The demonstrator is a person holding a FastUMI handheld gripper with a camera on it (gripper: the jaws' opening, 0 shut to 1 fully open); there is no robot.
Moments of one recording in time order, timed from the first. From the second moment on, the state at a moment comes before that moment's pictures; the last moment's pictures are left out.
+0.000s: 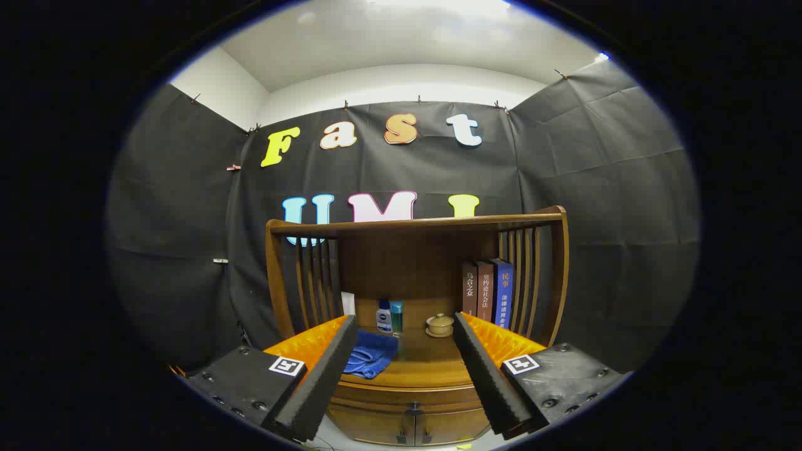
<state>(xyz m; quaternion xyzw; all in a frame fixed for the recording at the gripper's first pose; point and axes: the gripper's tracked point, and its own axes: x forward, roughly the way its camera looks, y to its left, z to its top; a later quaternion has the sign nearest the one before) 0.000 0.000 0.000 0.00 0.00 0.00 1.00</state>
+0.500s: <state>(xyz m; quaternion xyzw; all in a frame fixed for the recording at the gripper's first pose) 0.000 0.005 -0.001 -0.01 0.00 0.00 1.00</state>
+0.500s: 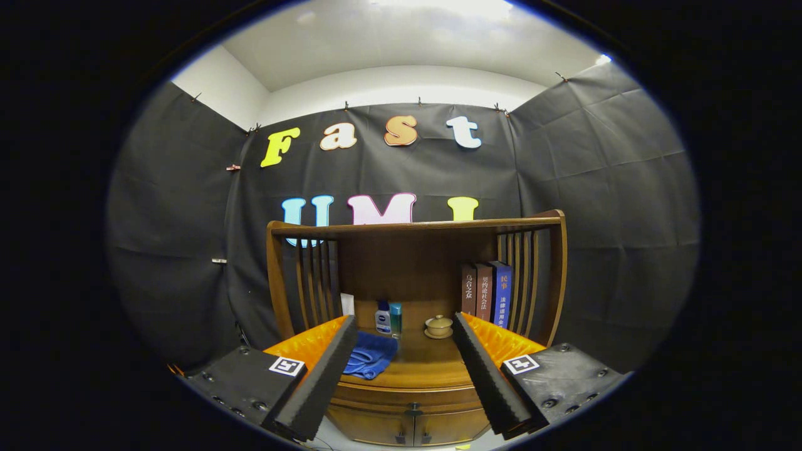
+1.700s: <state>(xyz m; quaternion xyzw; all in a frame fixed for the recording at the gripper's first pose) 0.028 -0.005 -0.080 0.01 0.04 -0.01 1.00</state>
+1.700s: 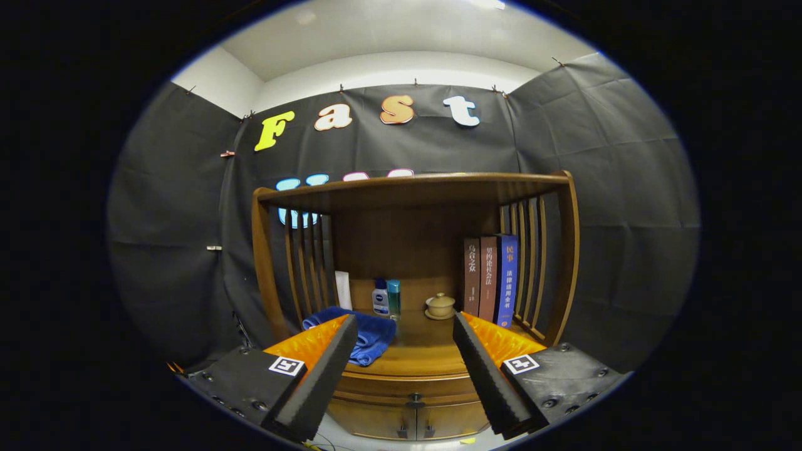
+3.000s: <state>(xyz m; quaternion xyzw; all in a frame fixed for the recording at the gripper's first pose) 0.091 -0.024 -0.369 0.03 0.28 -0.04 0.96</state>
